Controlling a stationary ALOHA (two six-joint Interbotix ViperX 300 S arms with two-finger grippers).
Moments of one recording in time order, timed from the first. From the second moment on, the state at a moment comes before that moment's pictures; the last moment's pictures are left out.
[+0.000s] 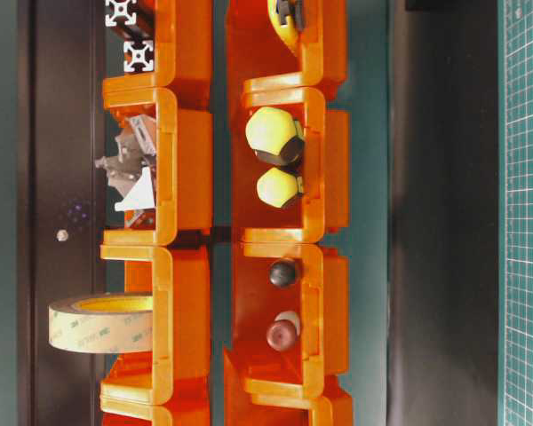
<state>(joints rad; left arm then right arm) -0.31 -0.65 0.44 0.32 1.23 -0.01 0.00 -0.99 1.18 0.02 0.06 0.07</state>
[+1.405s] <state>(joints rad) -0.59 -0.34 0.68 0.99 1.20 -0.84 -0.03 -1.08 1.15 0.02 0.22 0.11</state>
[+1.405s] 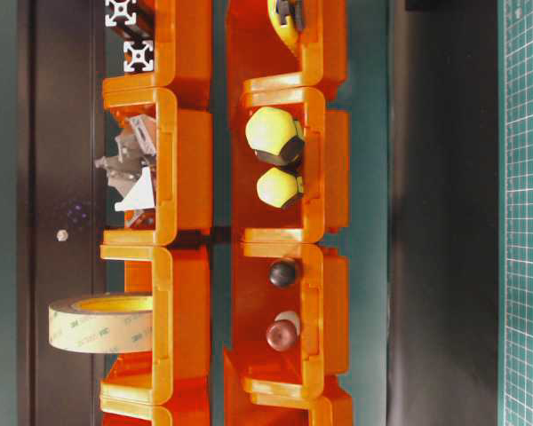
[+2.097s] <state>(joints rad) -0.47 -0.34 0.72 0.99 1.20 -0.84 -0.03 -1.10 1.15 0.02 0.22 0.11</state>
